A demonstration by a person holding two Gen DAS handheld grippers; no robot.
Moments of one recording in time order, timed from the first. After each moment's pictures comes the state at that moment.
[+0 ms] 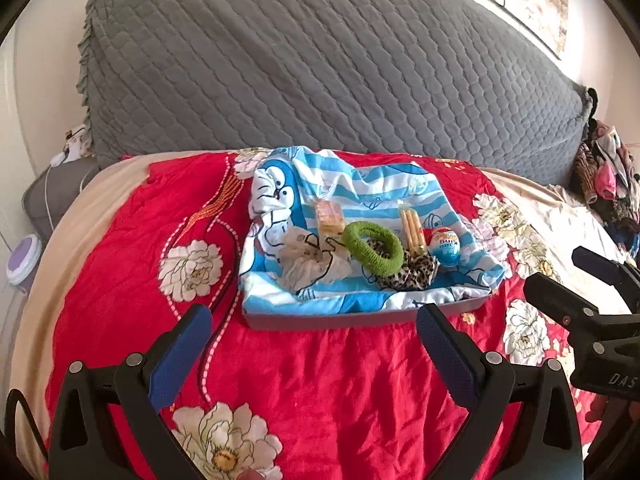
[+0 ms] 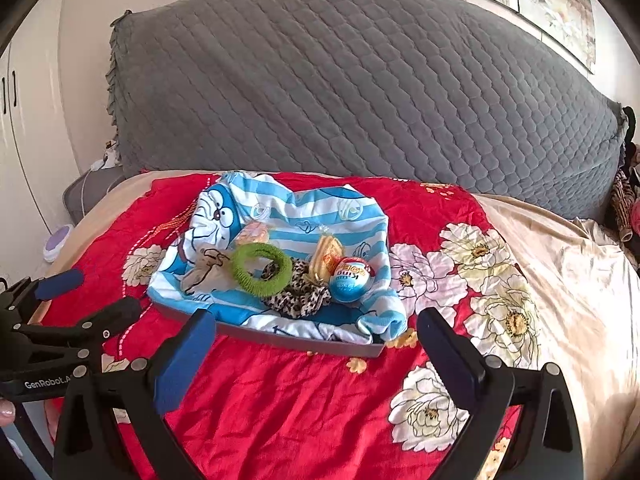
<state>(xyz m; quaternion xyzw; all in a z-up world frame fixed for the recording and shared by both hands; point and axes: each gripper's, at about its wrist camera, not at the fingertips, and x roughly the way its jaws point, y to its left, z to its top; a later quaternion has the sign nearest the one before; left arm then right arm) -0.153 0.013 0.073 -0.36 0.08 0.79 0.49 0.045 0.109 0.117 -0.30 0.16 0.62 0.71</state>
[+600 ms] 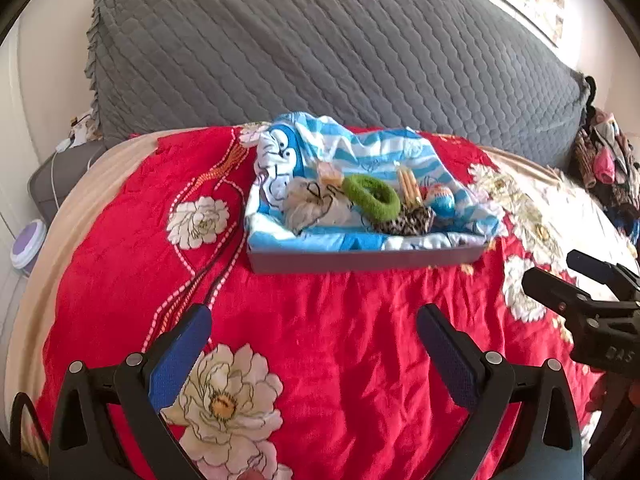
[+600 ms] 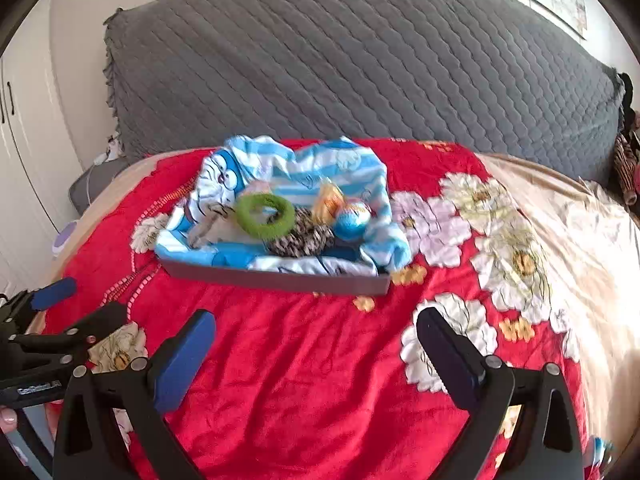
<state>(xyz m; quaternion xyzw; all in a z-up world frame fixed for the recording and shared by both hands) -0.121 -0.025 0.047 -0.37 0.10 0.78 0.50 0.059 0.071 0.082 -0.30 0.21 0.61 0.70</state>
